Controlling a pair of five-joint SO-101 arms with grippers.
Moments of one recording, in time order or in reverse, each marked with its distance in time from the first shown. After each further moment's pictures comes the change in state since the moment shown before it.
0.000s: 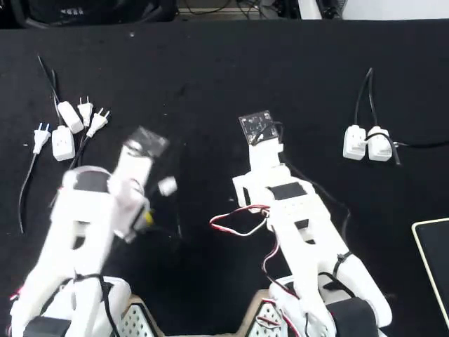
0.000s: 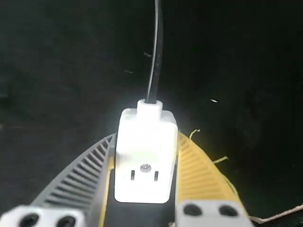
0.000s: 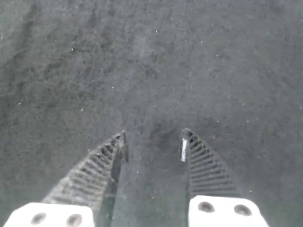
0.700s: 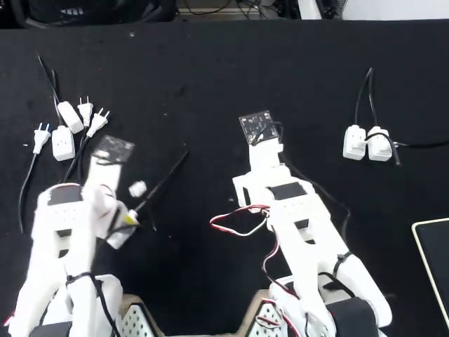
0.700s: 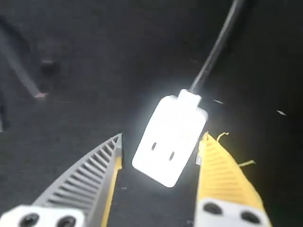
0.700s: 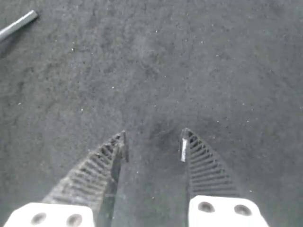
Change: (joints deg) left arm -16.4 -1.8 6.6 -9.1 -5.7; right arm 0.0 0.0 0.0 0.0 0.0
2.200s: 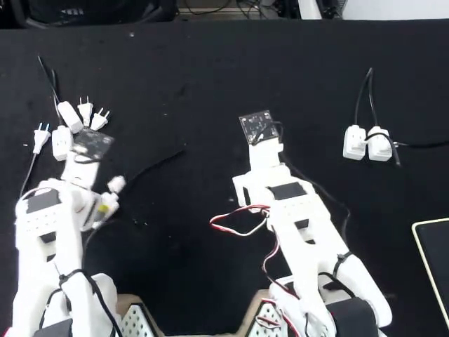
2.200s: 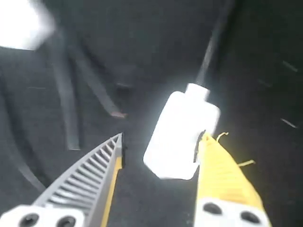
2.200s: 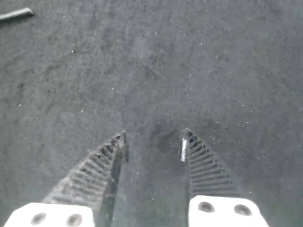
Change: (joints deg) left arm -9.8 0.0 1.2 -12.9 -12.8; right arm 0.0 0.0 0.0 -0.3 0.0
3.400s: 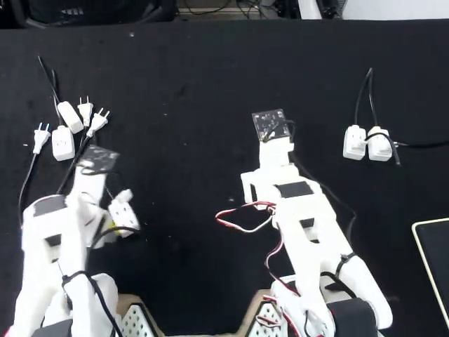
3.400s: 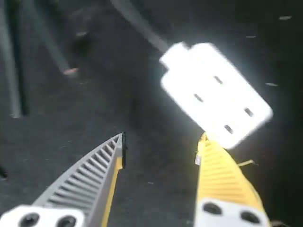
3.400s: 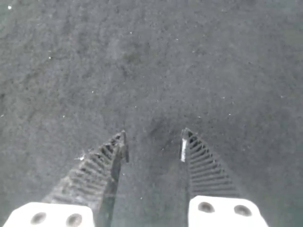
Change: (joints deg) left arm 1.3 0.0 4.3 7.5 3.3; right arm 3.4 0.0 0.0 -0.1 -1.7
